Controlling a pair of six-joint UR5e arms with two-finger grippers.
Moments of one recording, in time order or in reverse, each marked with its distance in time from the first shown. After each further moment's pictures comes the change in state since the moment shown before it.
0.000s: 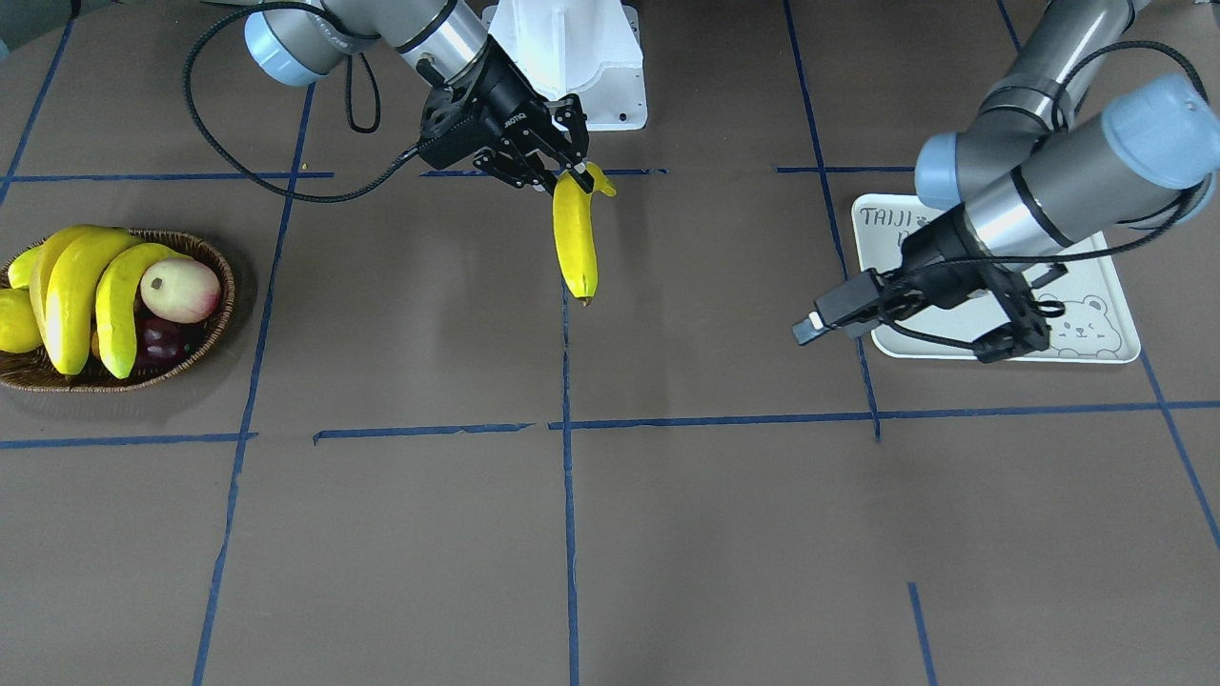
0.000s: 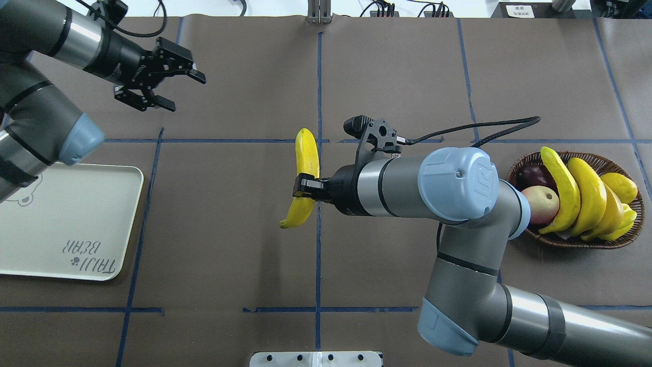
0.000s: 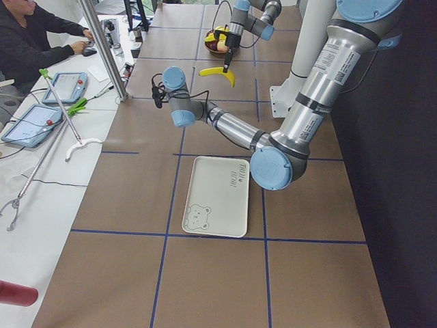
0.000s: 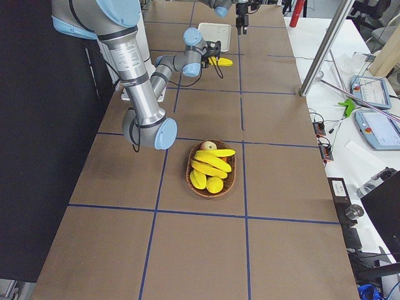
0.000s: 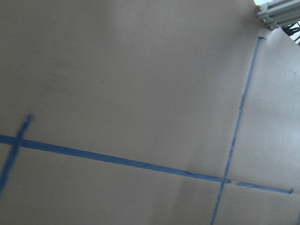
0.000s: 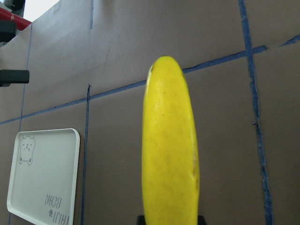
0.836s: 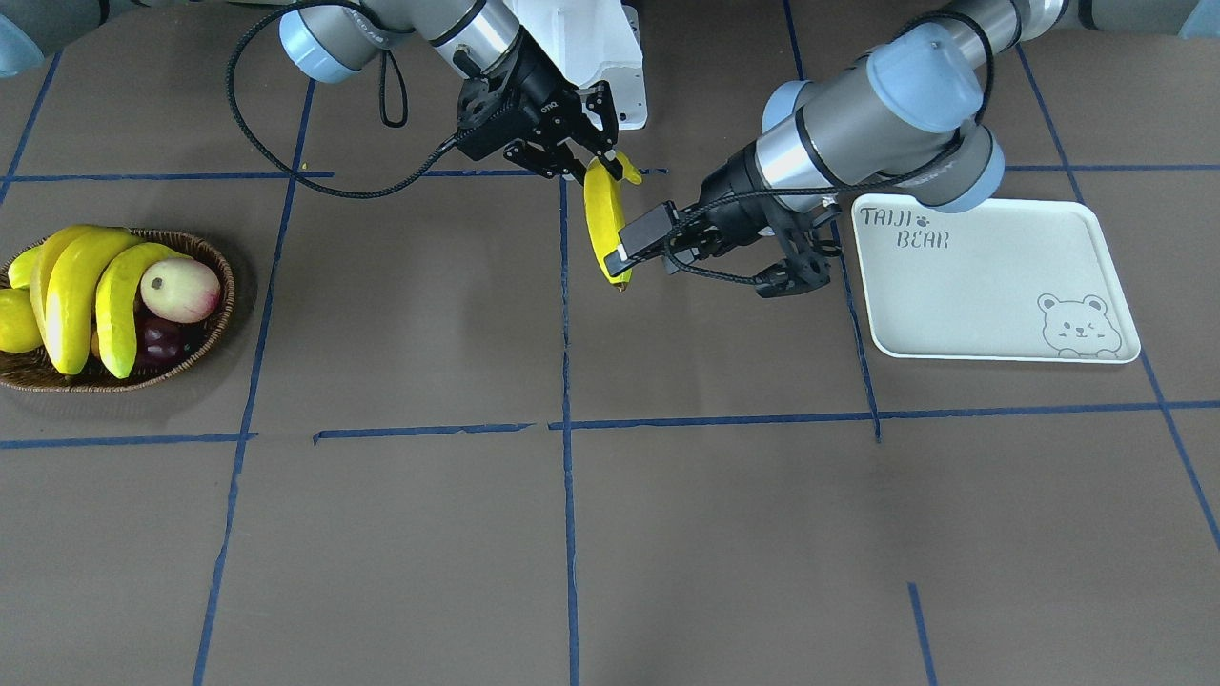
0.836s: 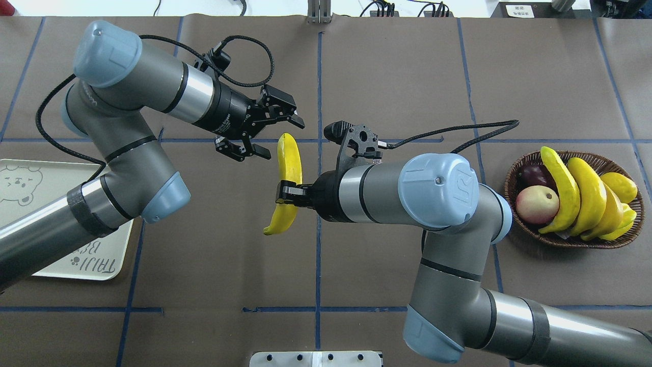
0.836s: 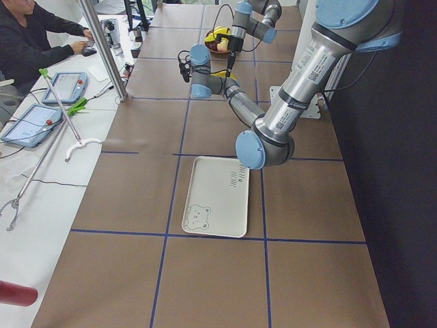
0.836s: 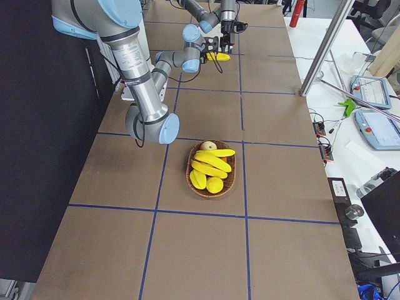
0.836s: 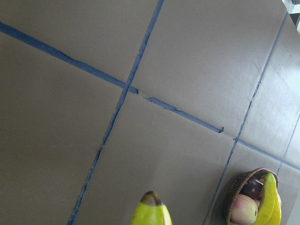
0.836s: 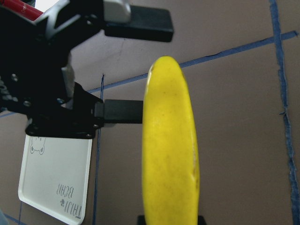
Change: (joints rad) left arm 0.247 -0.101 -0.060 -0.004 0.170 -0.201; right arm -0.022 0.035 -0.016 0.008 -0.005 -0.007
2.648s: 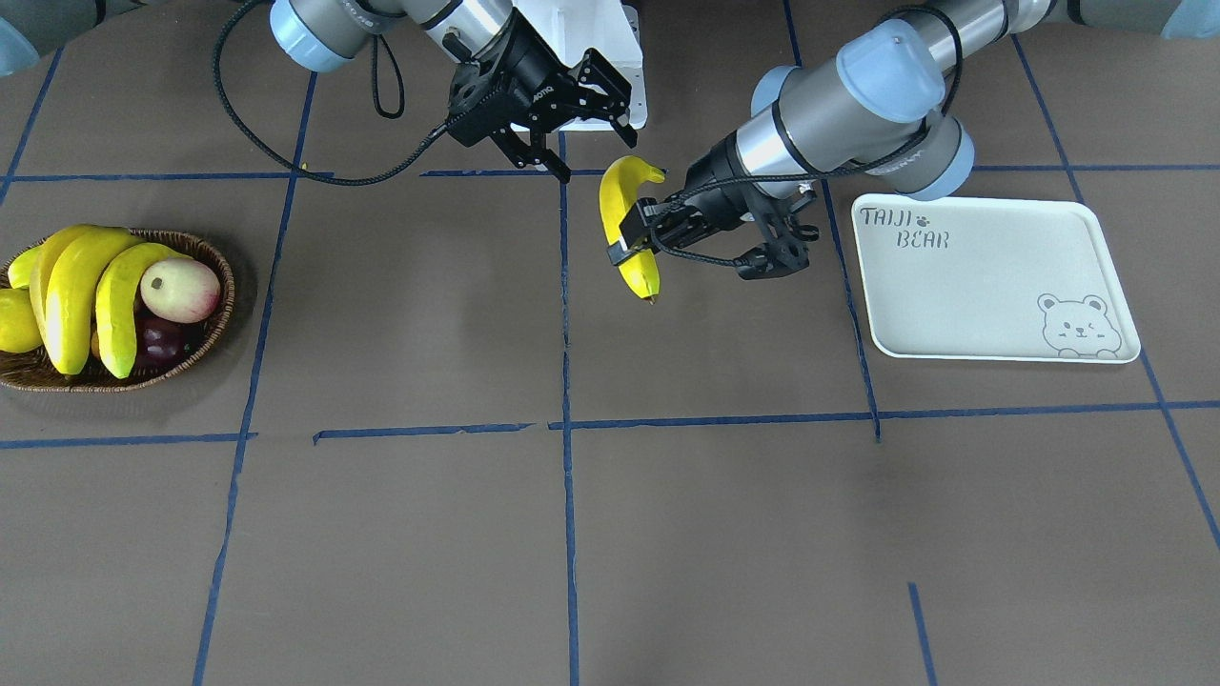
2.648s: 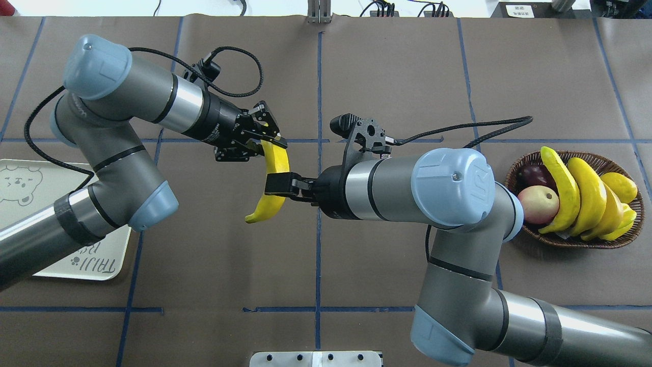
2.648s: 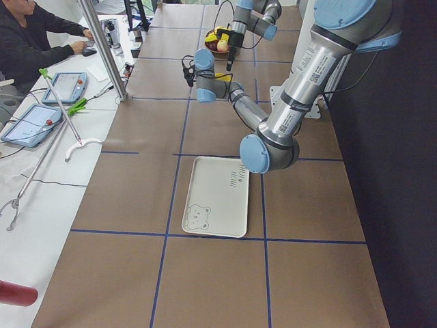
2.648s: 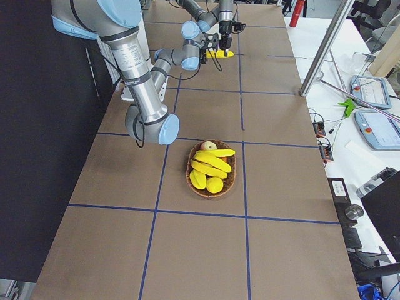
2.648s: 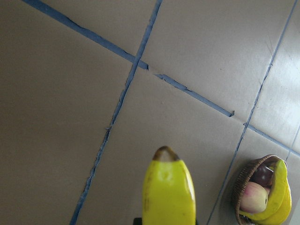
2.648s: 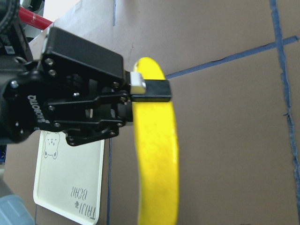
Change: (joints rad) left arm -0.035 0.082 -0.030 0.007 -0.004 0.024; right arm 0.018 -0.014 0.067 -0.032 0.002 0.031
